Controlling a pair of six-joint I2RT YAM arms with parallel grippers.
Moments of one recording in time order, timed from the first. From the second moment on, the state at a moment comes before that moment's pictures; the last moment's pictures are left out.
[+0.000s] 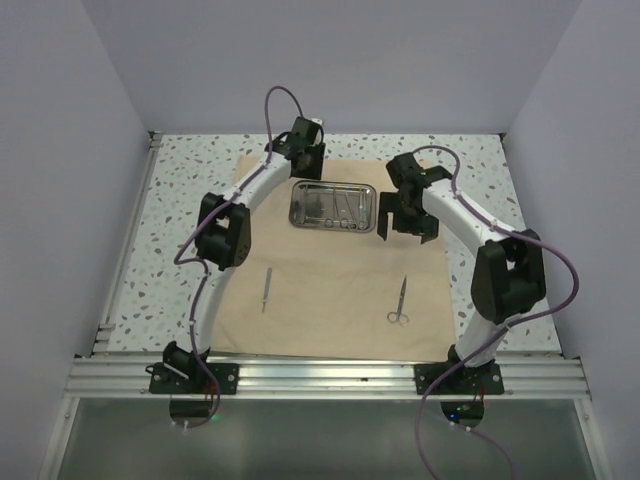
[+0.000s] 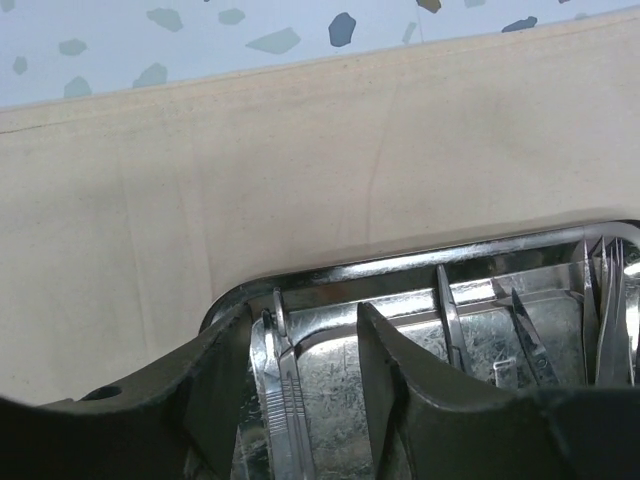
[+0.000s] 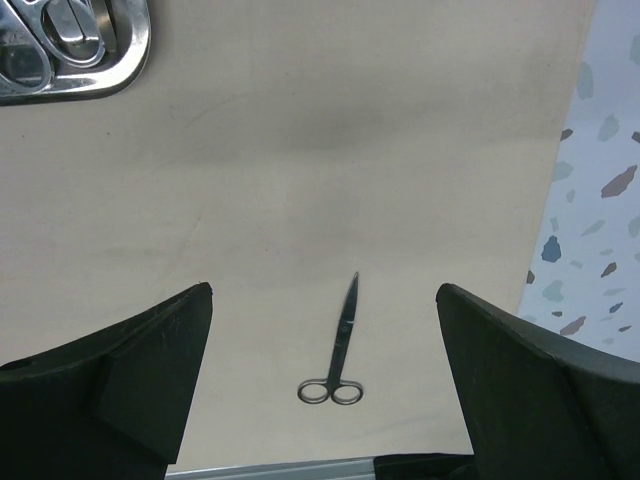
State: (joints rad) left arm -0.44 2.47 2.26 -0.63 -0.11 -0.25; right arm 0.36 1.72 1.40 -0.99 0.20 0.48
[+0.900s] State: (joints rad) left arm -0.45 2.49 2.19 -0.62 -0.11 -0.25; right arm 0.29 1.84 1.46 -0.99 0.18 0.44
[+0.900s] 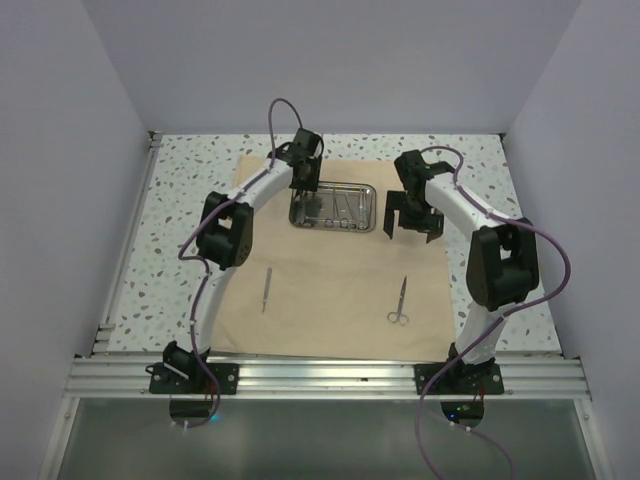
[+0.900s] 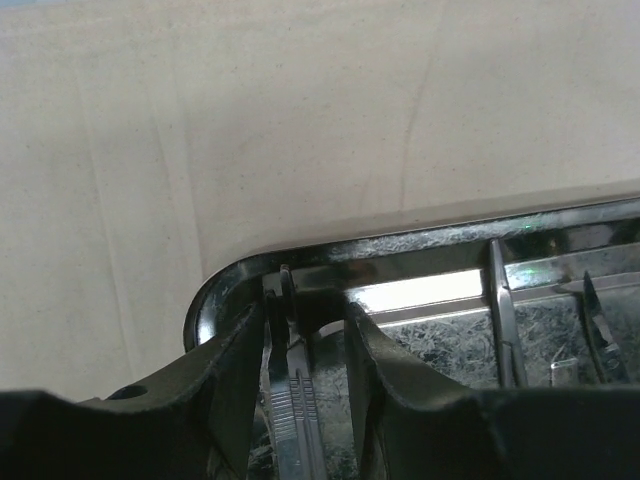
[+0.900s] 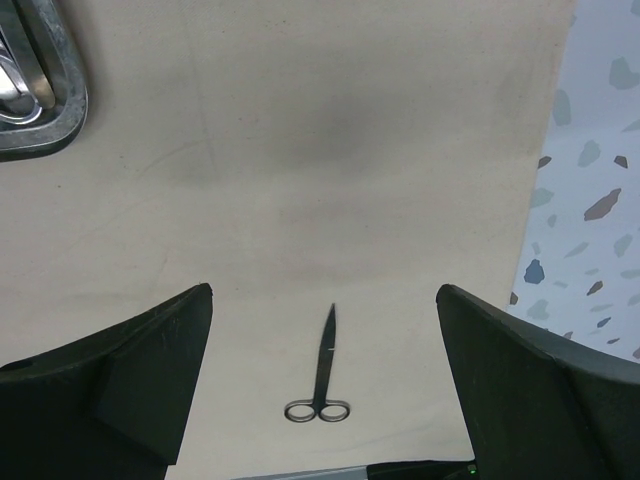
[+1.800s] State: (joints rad) left arm -0.45 2.55 2.25 -0.58 -0.14 -0.25; right arm 0.29 1.84 1.45 -0.99 0.16 0.44
